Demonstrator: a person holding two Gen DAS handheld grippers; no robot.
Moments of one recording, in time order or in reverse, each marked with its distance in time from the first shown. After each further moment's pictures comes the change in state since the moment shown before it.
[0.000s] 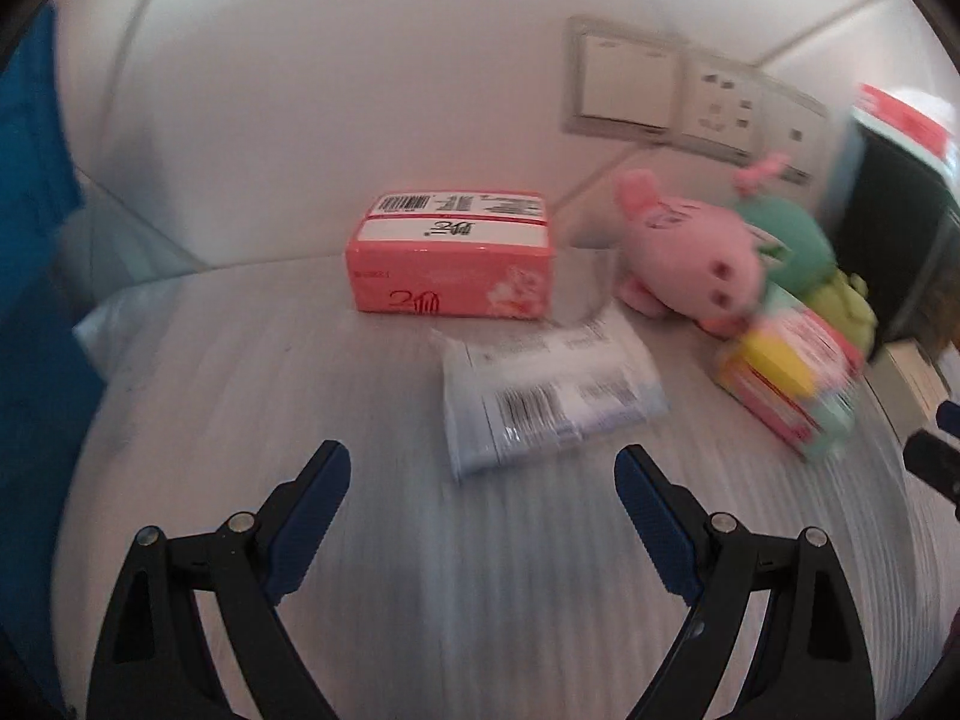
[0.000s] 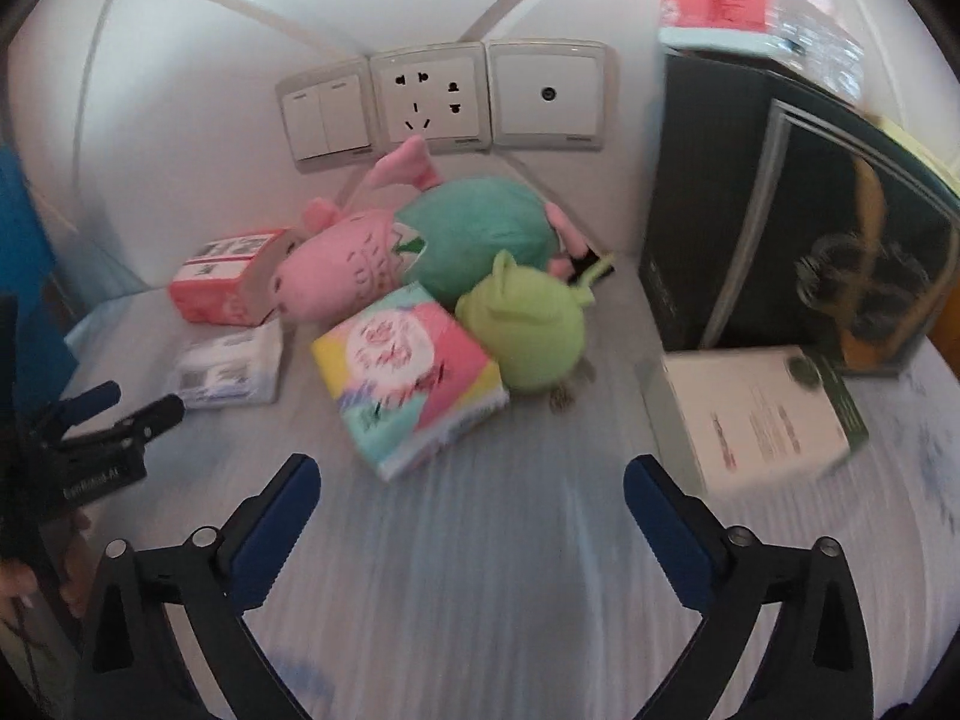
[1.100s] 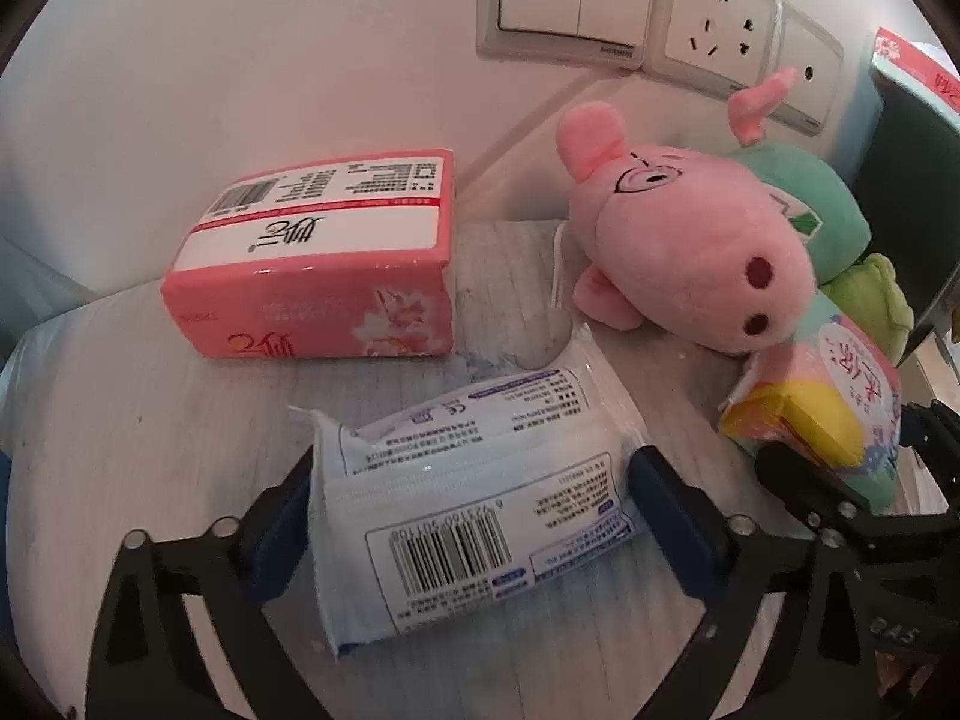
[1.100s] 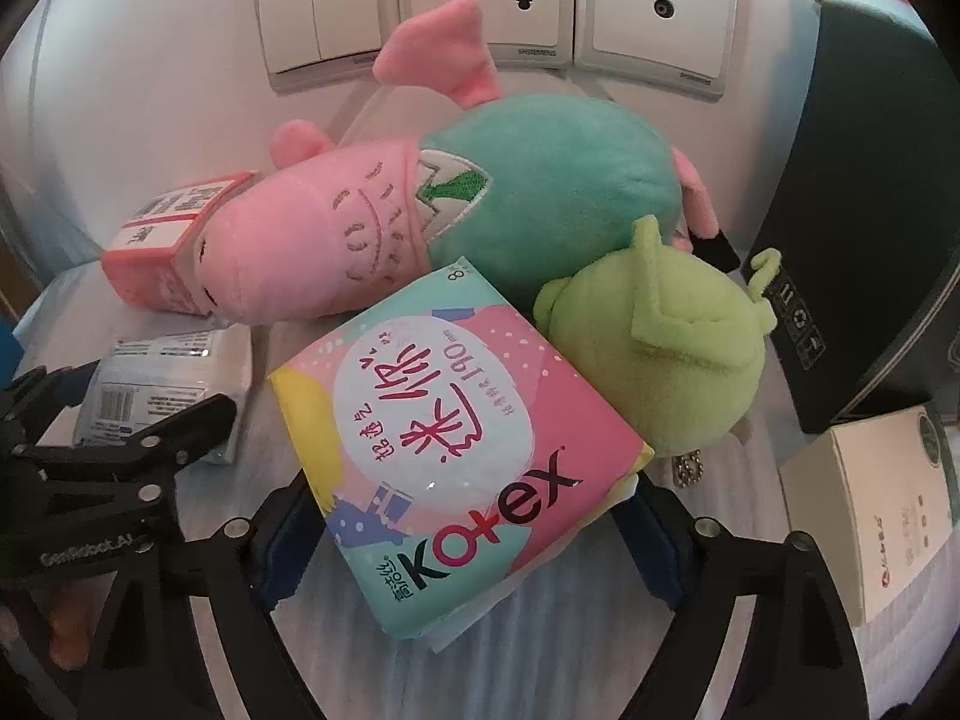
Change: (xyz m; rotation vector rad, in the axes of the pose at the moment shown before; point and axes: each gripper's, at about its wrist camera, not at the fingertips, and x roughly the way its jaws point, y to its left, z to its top) left arm 0.051 -0.042 0.015 0.072 0.097 -0.072; right arm 0.091 0.024 0.011 -0.029 0.103 -0.019
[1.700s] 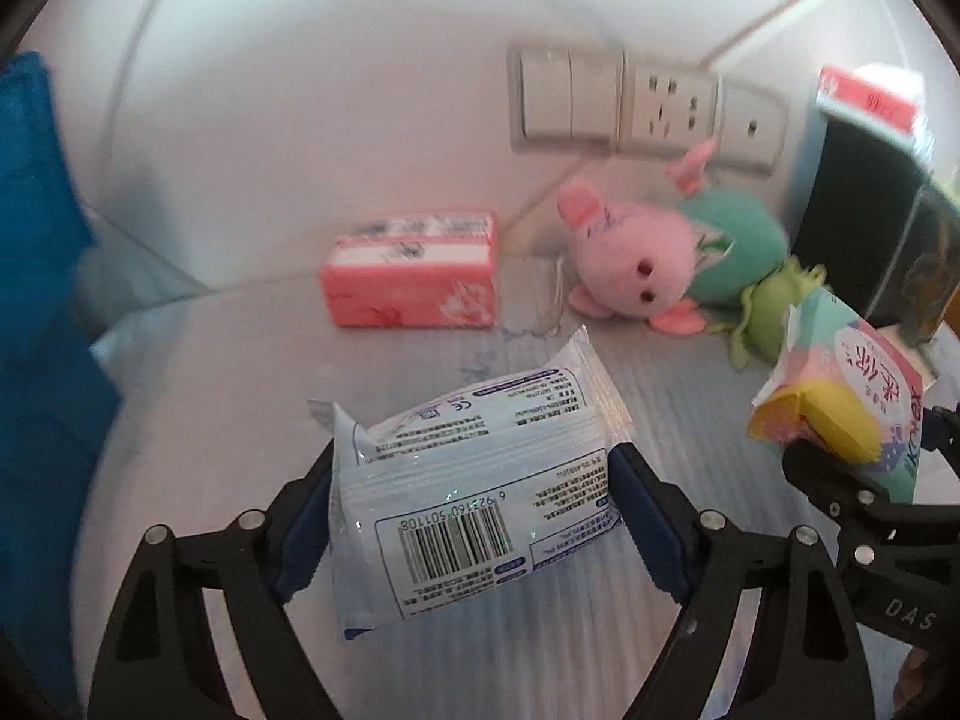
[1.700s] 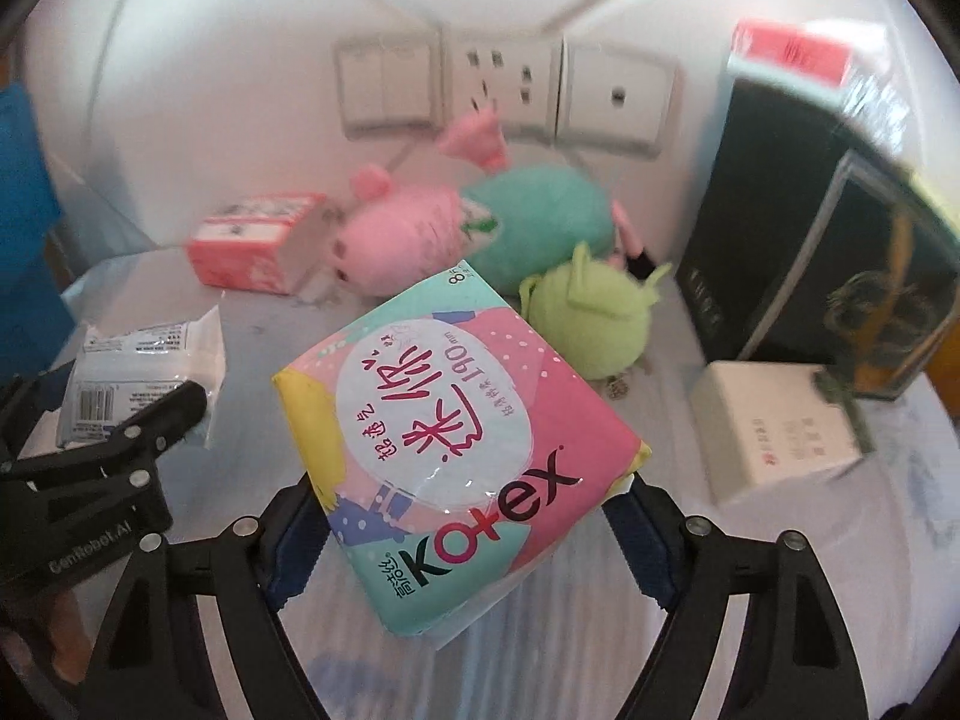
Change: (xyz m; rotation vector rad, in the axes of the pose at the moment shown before) left arm -0.134 -0.015 -0.056 -0.036 -0.156 0.123; right arm -0.104 0.013 -0.042 -0.038 -0.072 -0.019
